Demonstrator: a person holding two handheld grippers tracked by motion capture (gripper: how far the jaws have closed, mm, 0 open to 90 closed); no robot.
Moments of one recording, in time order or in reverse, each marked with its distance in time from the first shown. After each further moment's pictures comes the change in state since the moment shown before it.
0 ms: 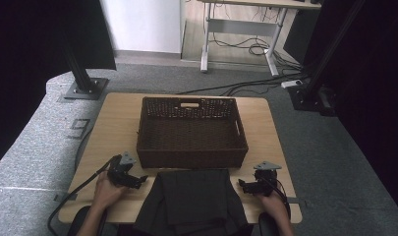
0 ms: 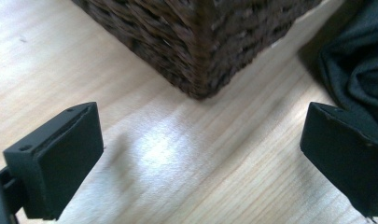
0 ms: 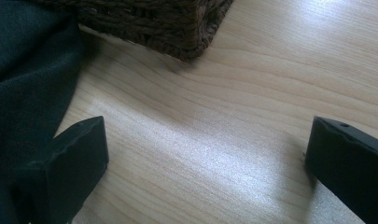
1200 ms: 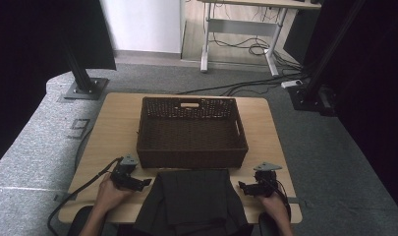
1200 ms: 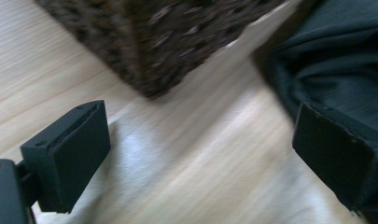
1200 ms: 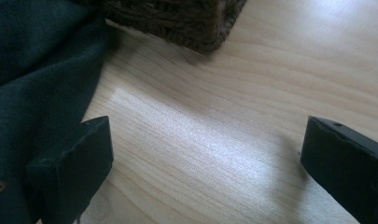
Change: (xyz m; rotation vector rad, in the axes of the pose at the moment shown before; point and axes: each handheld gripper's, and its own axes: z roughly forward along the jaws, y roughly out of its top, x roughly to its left) left arm -0.013 0.003 -0.005 -0.036 -0.143 -0.079; right arm 0.005 0.001 -0.009 0.026 0.030 -0.020
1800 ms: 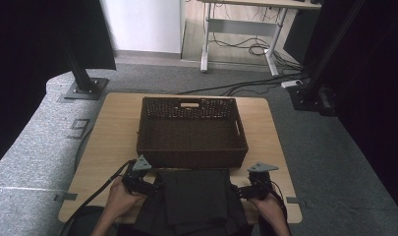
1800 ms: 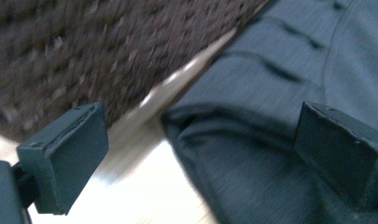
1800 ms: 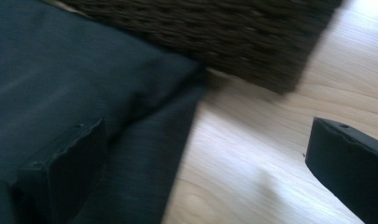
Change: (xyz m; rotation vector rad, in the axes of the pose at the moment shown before) left arm -0.060 0.032 -0.013 -0.078 -0.033 0.061; right arm 0.039 0.023 -0.025 -0.039 0.121 0.011
